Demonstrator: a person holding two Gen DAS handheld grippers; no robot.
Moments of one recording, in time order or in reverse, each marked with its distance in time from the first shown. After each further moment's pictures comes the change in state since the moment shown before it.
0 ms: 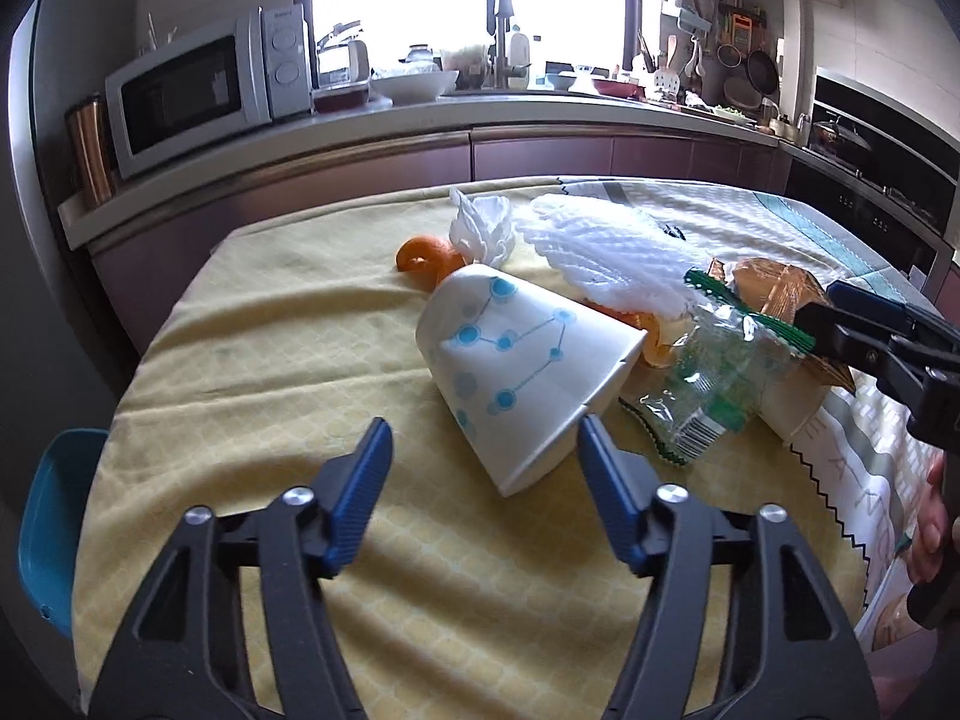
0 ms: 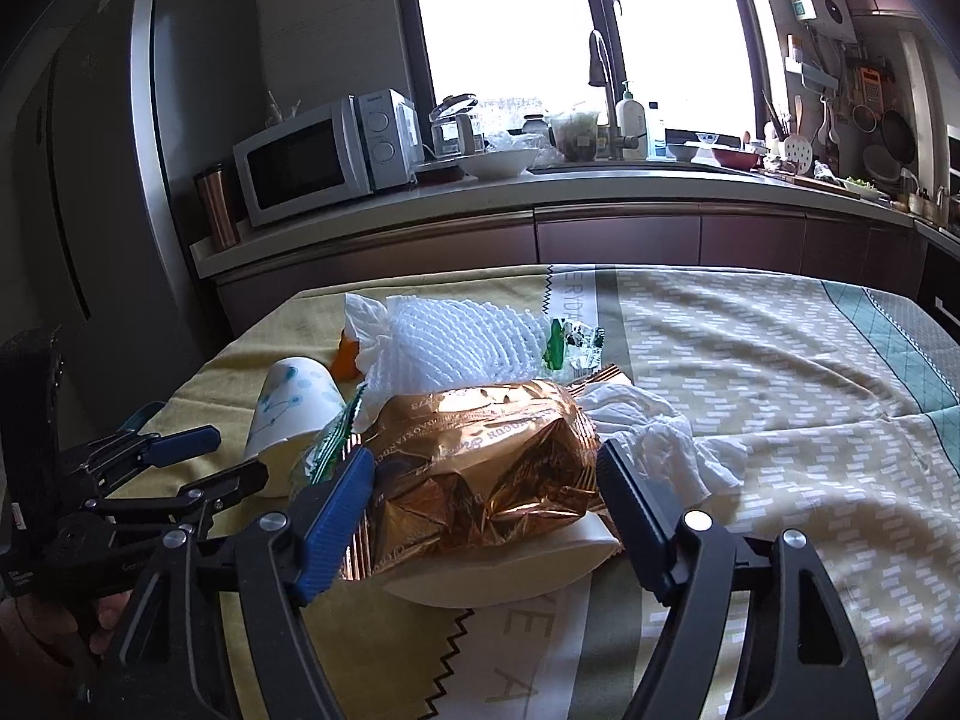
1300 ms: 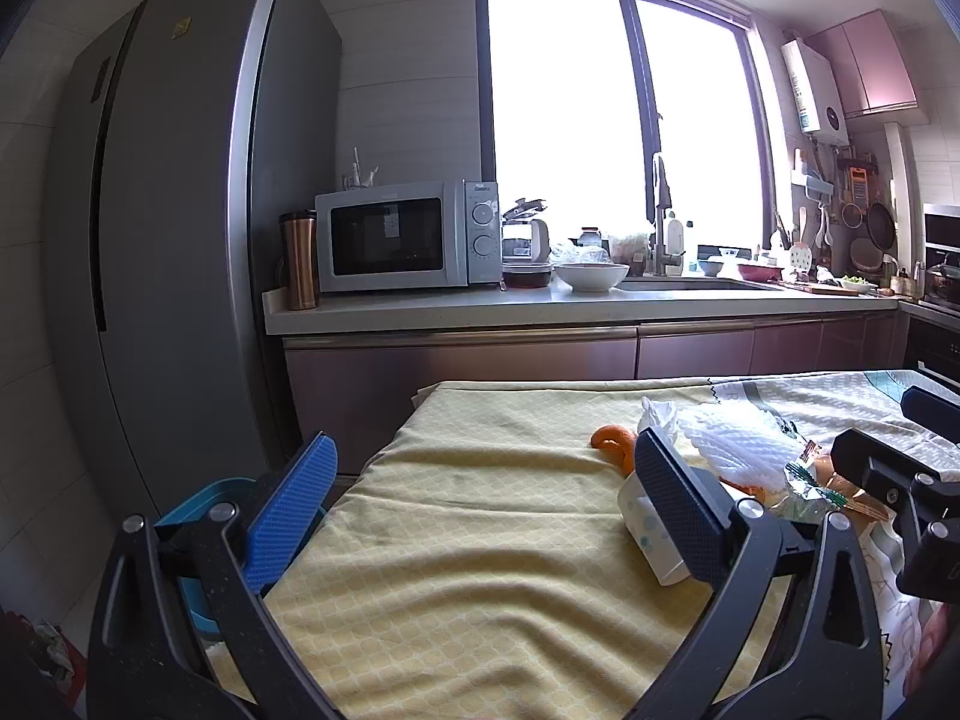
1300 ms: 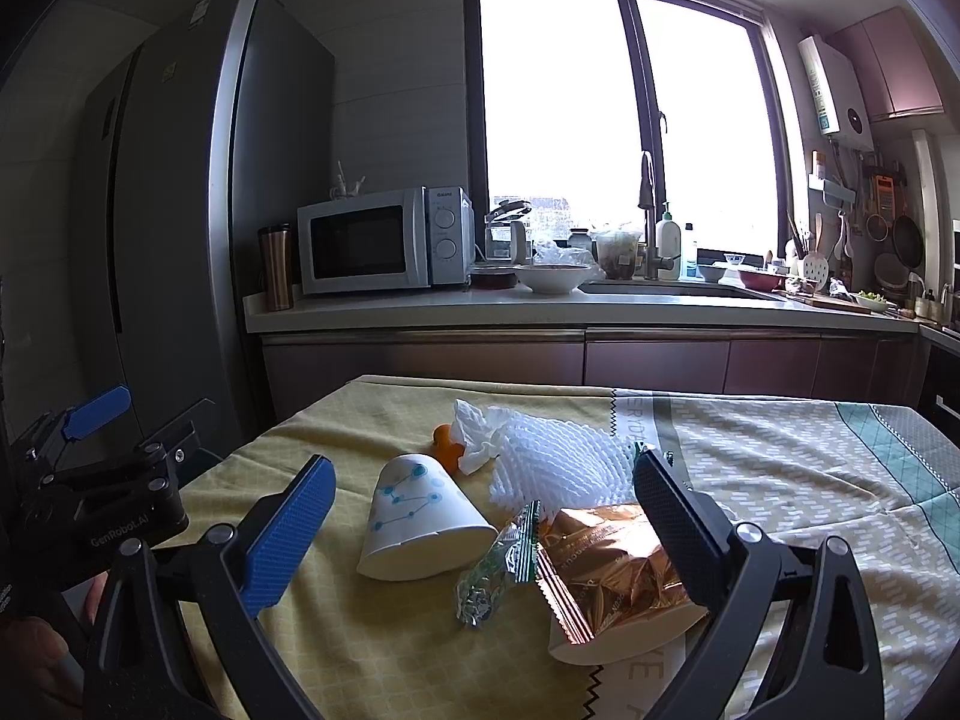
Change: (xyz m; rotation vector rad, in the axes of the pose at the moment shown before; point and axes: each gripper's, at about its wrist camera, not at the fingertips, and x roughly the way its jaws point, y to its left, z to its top) left arm -0.136 0.039 -0.018 -0.156 -0.463 0.388; right arm -0.044 0.086 0.009 -0.130 -0.260 0.005
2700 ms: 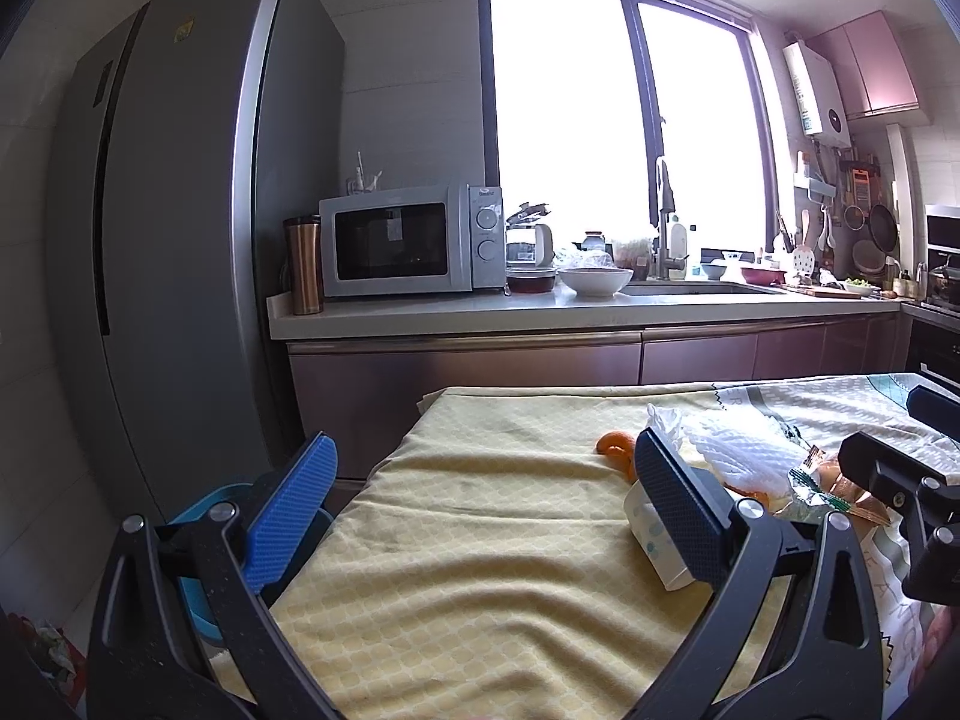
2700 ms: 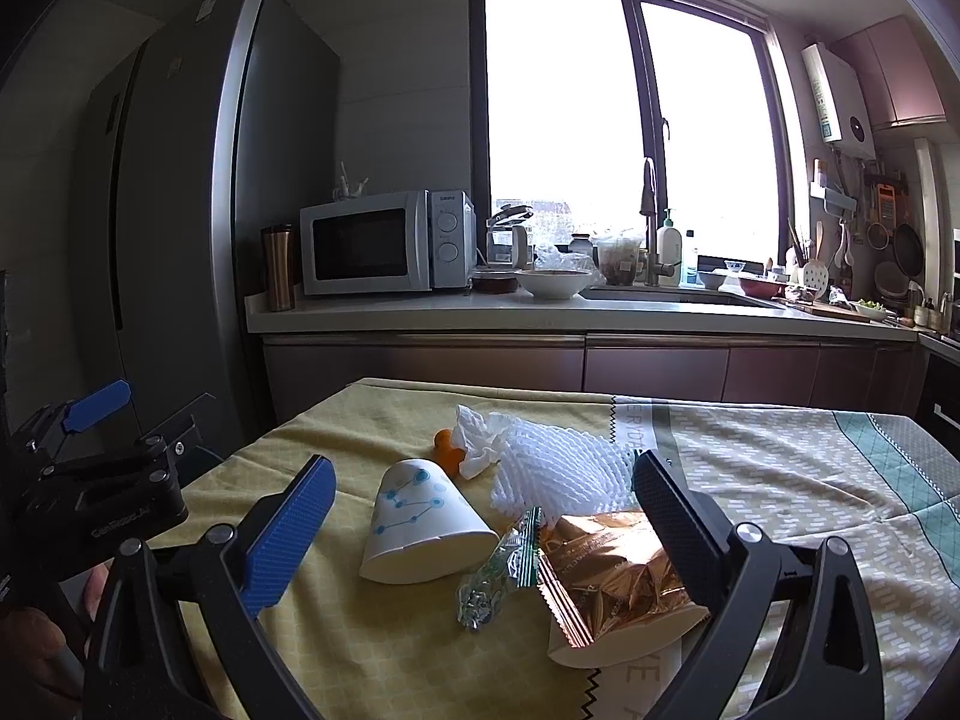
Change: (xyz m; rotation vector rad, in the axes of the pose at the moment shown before) left arm -0.002 0.004 0.003 -0.002 -0.008 0.006; right arm -0.003 0.006 0.008 -0.013 -0.002 -0.007
